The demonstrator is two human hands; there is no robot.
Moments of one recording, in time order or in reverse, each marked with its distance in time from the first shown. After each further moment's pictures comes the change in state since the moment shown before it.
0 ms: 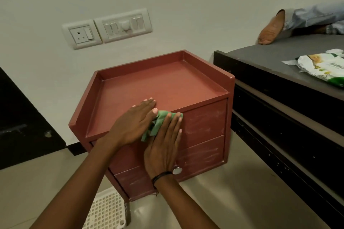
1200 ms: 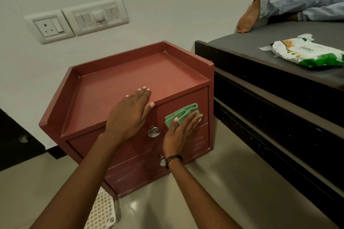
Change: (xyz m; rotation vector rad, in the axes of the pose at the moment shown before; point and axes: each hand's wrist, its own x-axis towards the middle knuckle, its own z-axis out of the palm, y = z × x) left_hand 0.016 0.031 0.023 0.259 0.150 0.130; right_hand 0.031 0.077 -0.006 0.440 0.076 0.449
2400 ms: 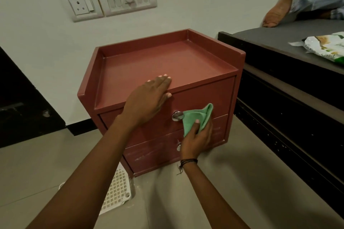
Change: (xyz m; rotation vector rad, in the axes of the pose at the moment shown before) left_hand -0.024 -0.027 -0.002 0.003 0.045 0.089; right_hand -0.049 -0.001 -0.015 0.183 0.220 -0.062
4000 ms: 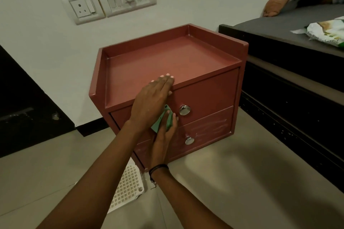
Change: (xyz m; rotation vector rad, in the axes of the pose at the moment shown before) left_hand -0.020 0.001 0.012 0.080 0.202 0.057; right_hand -0.106 -0.034 0.034 -0.413 -0.498 -0.155
